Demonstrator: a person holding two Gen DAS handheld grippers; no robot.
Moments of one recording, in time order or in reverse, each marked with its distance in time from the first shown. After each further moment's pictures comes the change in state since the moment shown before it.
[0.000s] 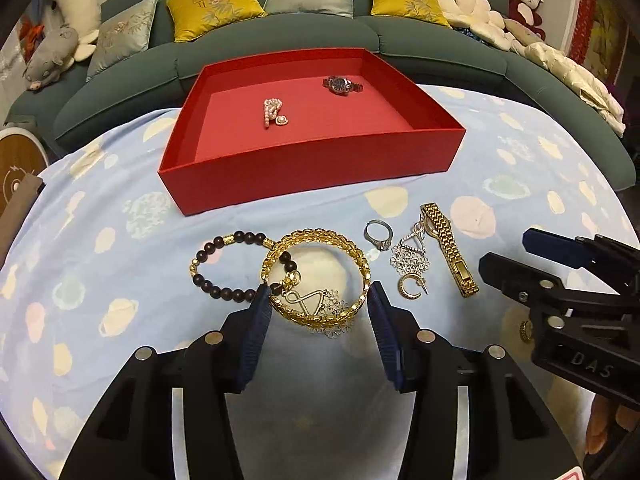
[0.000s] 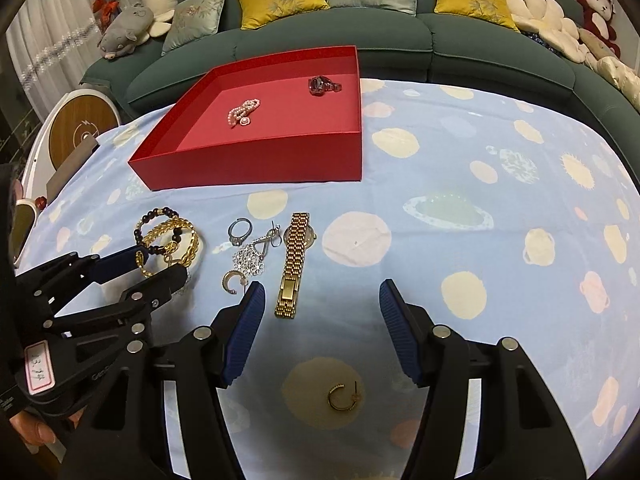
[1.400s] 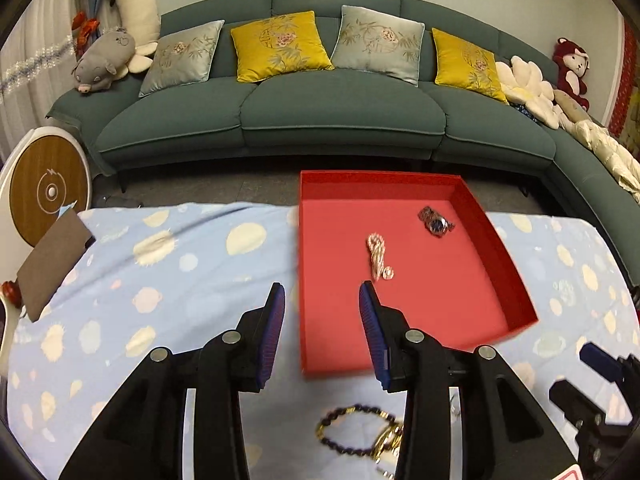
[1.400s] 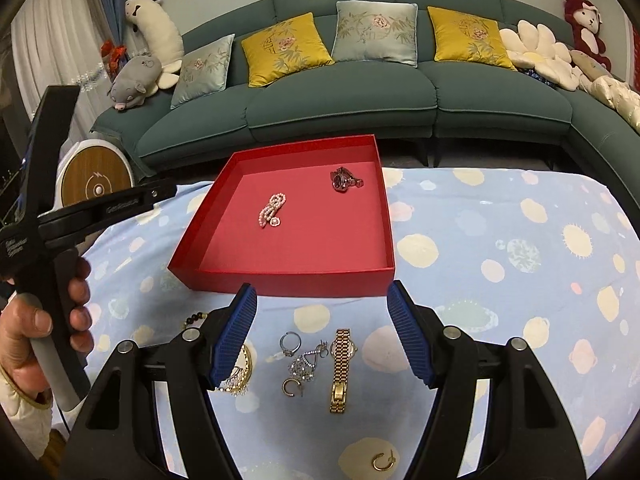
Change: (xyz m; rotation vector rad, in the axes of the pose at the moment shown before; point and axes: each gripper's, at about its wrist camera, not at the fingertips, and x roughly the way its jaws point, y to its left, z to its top) left arm -0.030 0.092 0.103 -0.140 -0.140 0.106; right arm -0.034 0.023 0.058 0.035 -0.149 0.037
